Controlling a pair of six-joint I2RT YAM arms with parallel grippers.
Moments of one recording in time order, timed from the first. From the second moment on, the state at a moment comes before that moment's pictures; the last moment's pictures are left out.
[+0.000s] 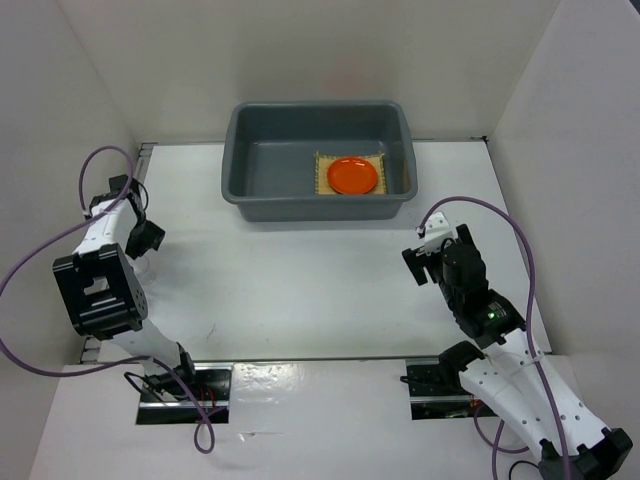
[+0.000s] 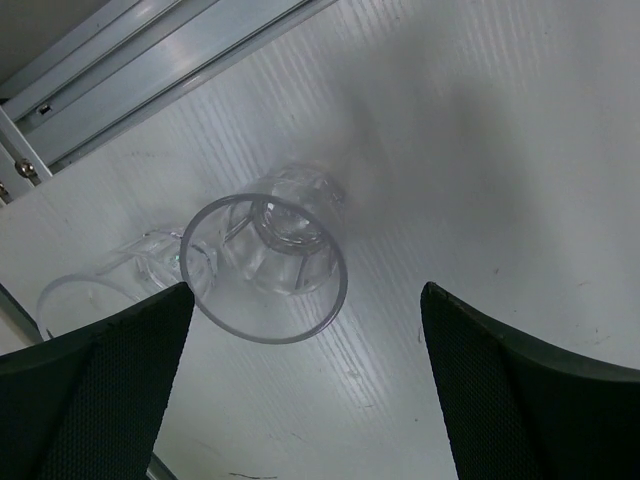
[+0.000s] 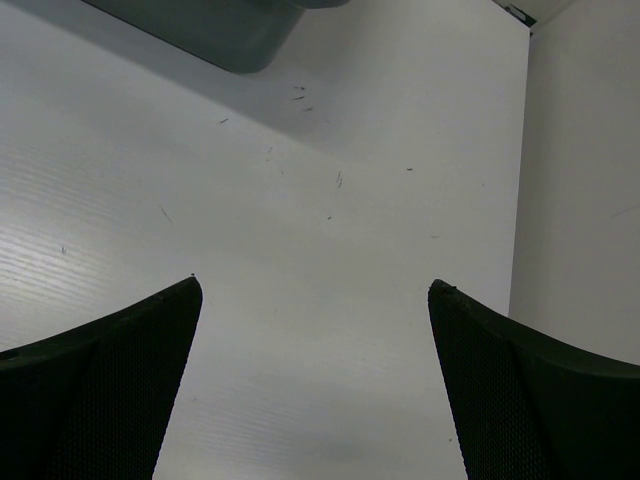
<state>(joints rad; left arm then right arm) 0.36 1.65 1.22 -0.89 -0.40 -0.74 0.46 0.58 0.60 -0.44 0.38 -0.29</state>
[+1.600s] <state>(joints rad) -0.33 2.56 2.92 -1.19 -0.03 -0.42 0.46 0.57 0.60 -0.44 0.36 -0.30</state>
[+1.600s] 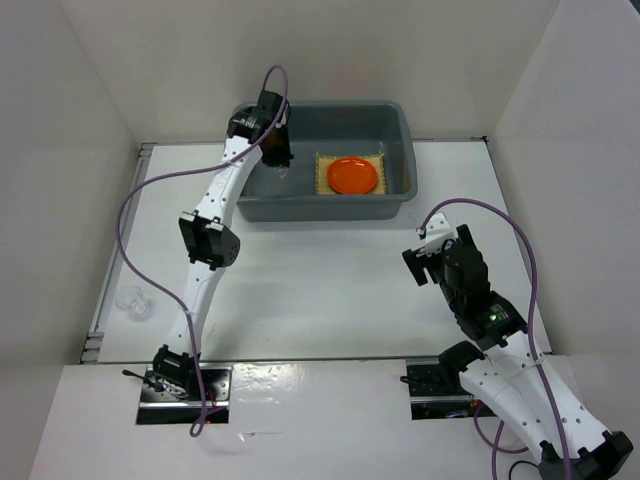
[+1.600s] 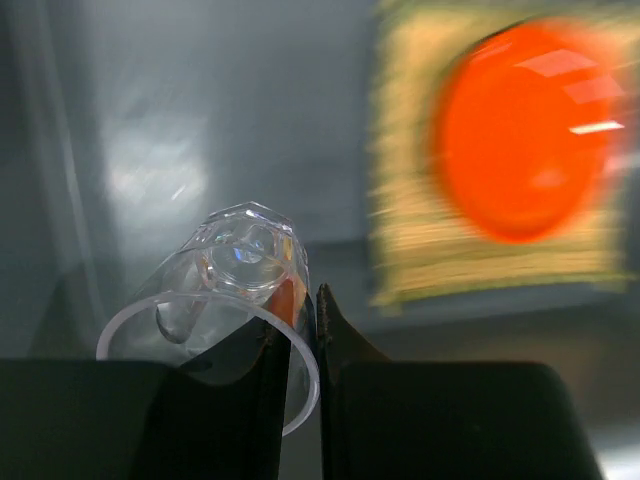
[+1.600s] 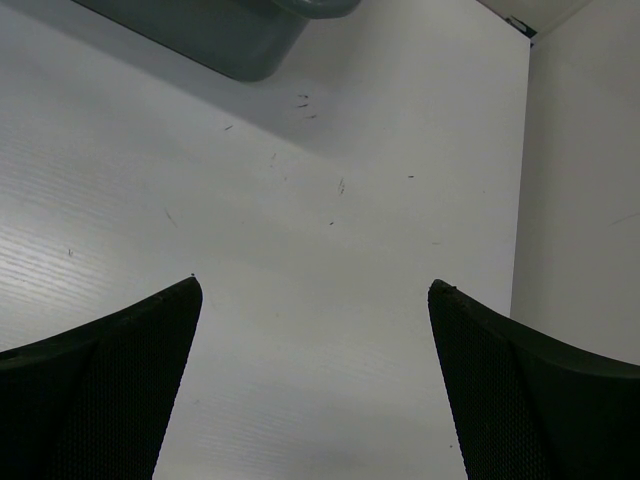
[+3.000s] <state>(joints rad) -0.09 1.89 2.56 -1.26 -0.64 -0.54 0.47 0.56 0.58 -0.43 0.37 -0.30</state>
